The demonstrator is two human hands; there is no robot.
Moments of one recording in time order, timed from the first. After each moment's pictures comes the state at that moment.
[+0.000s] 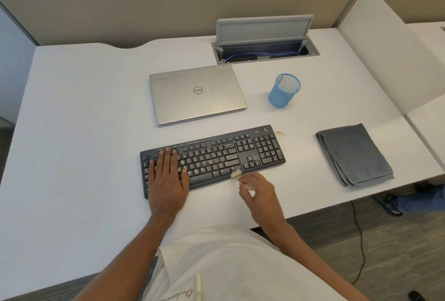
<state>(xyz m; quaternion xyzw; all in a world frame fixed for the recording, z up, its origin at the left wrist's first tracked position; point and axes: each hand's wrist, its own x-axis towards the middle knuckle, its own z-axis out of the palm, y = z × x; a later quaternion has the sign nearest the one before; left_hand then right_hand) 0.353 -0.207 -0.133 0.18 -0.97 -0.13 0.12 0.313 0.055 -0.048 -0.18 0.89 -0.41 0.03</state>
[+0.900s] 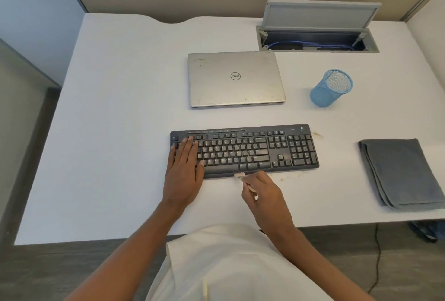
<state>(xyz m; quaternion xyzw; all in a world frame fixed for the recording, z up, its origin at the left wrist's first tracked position) 0.378 -0.227 -0.118 0.17 -0.96 -0.21 0.09 0.326 0.013 -0.037 -0.27 0.89 -0.35 0.08</state>
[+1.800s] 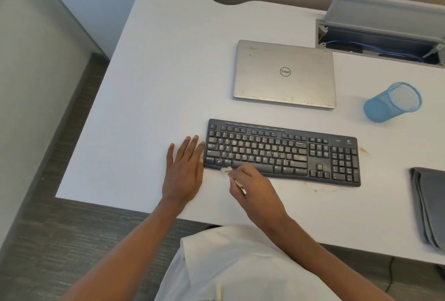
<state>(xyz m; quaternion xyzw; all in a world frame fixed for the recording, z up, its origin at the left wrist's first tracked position) 0.443 -0.274 -0.130 0.24 -0.96 -0.15 0.06 0.336 -0.076 -0.029 -0.42 0.83 -0.30 0.19</state>
